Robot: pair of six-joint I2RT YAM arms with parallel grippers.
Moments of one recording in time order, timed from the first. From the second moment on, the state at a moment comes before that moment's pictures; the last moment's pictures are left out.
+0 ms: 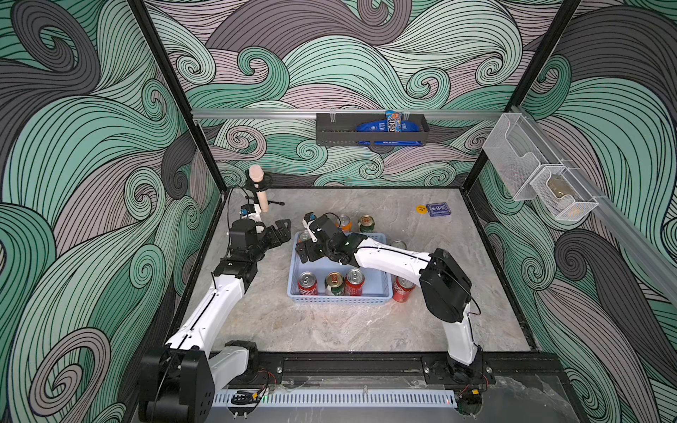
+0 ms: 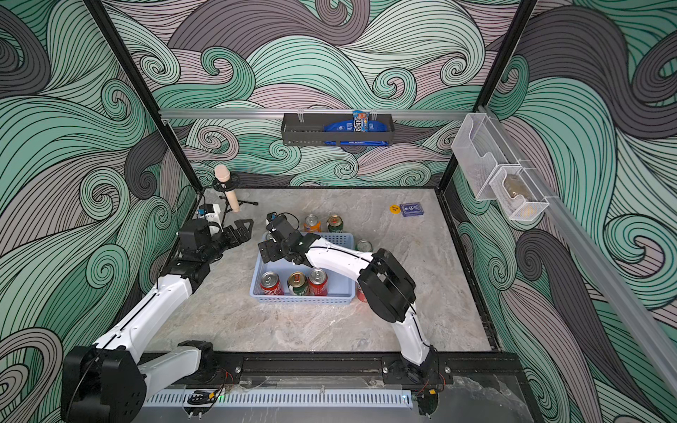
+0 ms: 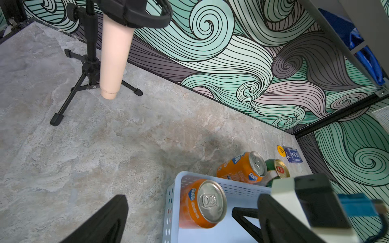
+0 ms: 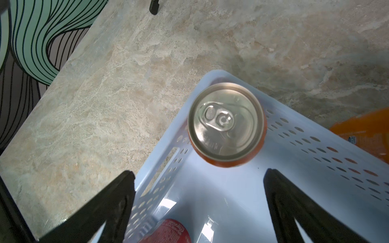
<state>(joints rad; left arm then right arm) -0.07 1.11 0.72 -0.02 0.15 -0.47 0.91 2.07 1.63 -0.32 0.09 0.38</state>
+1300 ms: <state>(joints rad) 0.00 1.12 0.72 -0.02 0.21 -0.50 0.89 2.23 1.75 -0.32 0.12 0.41</state>
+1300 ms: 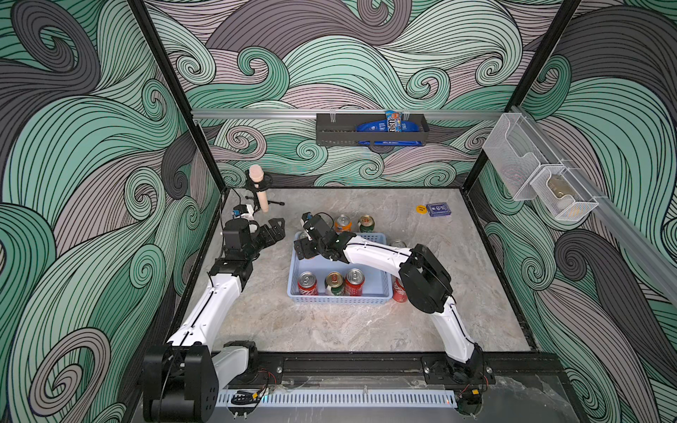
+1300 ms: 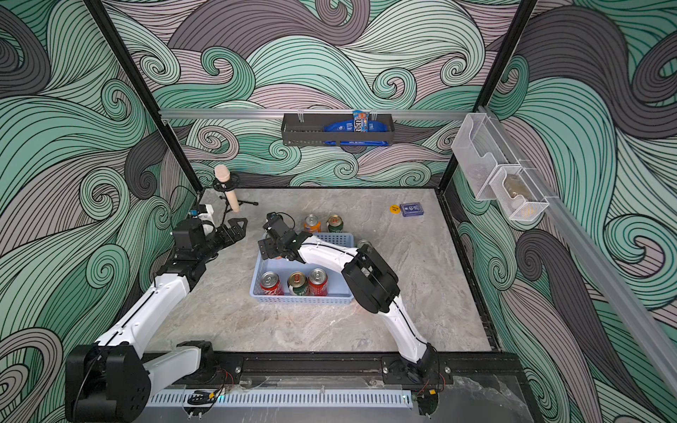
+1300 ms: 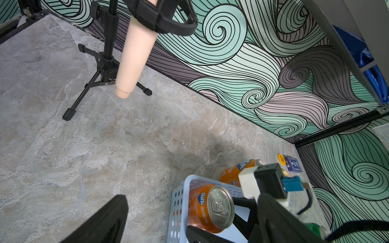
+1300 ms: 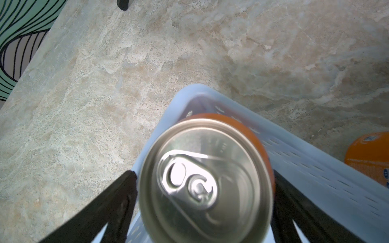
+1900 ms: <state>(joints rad) 0.00 1.12 0.72 -0.02 0.21 -0.50 0.89 2.23 1.75 -0.32 0.14 0.41</state>
